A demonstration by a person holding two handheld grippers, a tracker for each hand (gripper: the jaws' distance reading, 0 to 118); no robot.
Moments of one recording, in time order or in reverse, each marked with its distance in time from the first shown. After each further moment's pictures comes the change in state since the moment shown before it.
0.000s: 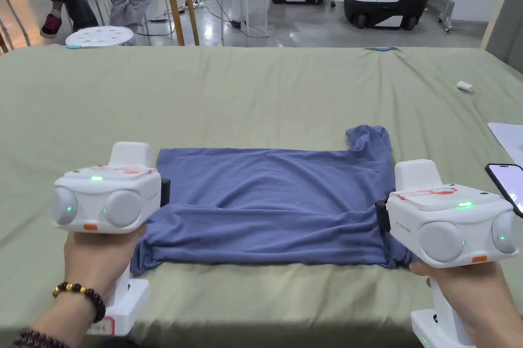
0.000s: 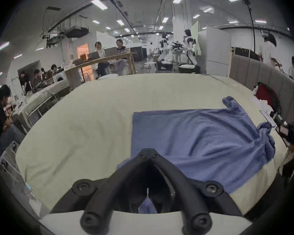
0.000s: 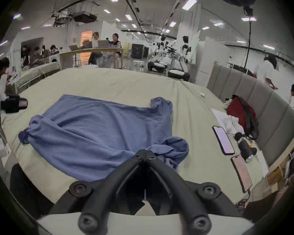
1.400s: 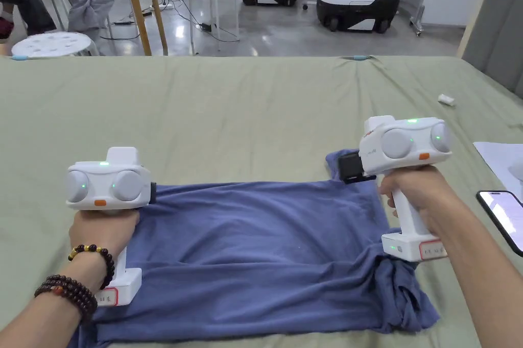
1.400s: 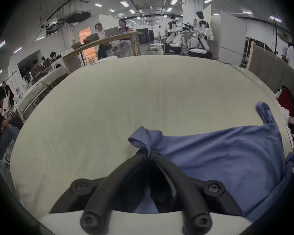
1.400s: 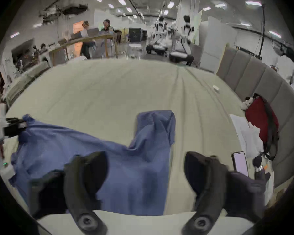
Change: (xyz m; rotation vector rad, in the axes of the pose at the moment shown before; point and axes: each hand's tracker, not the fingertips) left arm 0.019 0.060 -0.168 -0.179 0.052 0.025; right arm 0.069 0.139 -0.217 -0.266 -0.003 -0.054
